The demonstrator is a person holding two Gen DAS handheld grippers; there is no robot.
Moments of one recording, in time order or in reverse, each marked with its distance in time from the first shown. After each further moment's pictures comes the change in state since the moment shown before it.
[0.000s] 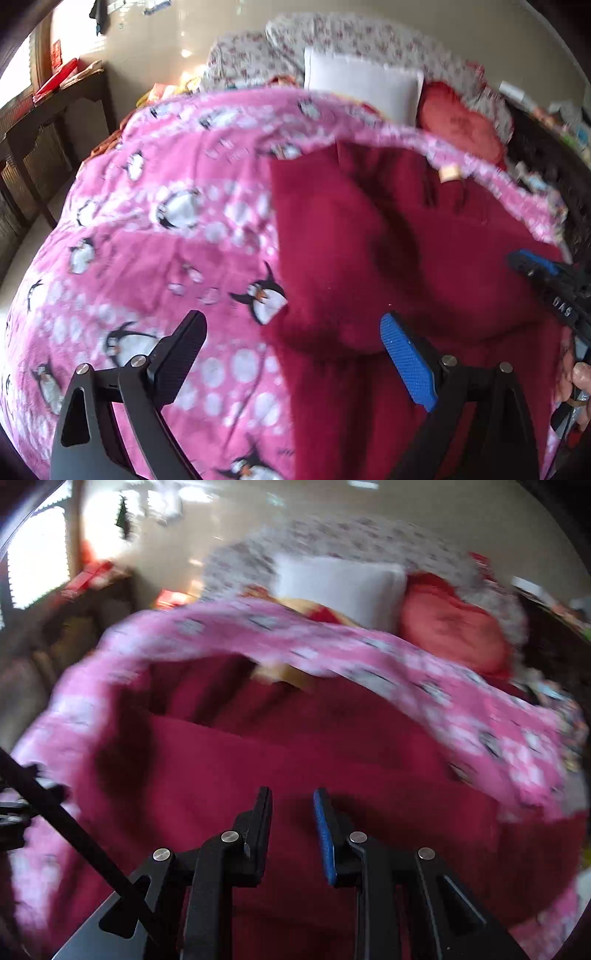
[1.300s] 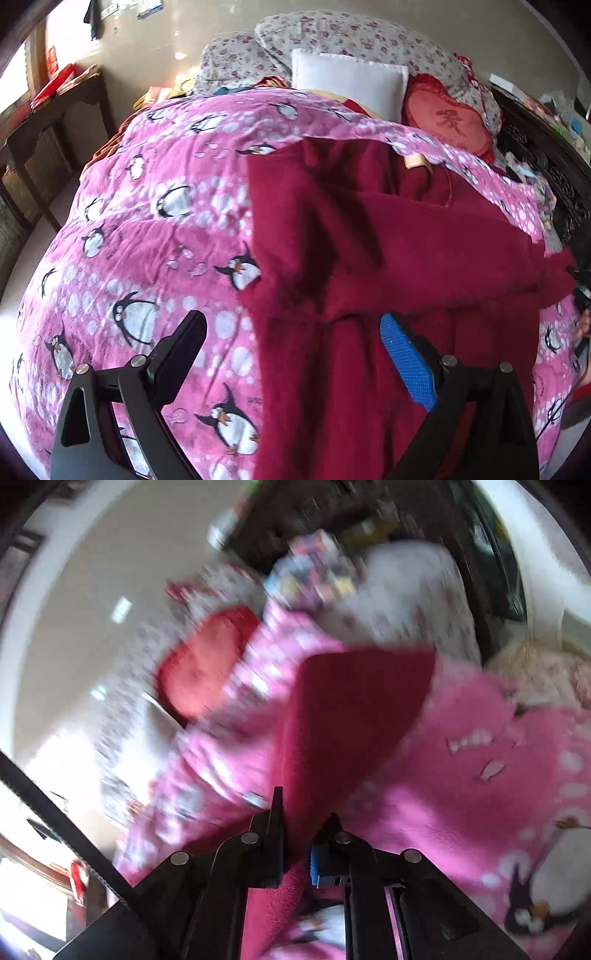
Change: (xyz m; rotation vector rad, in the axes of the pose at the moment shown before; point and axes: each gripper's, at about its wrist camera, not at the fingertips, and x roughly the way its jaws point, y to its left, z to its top) left arm -0.053 -0.011 -0.015 0.003 -0.002 -0.021; right arm -0.073 -0.338 -0.146 1.090 -0.294 0.046
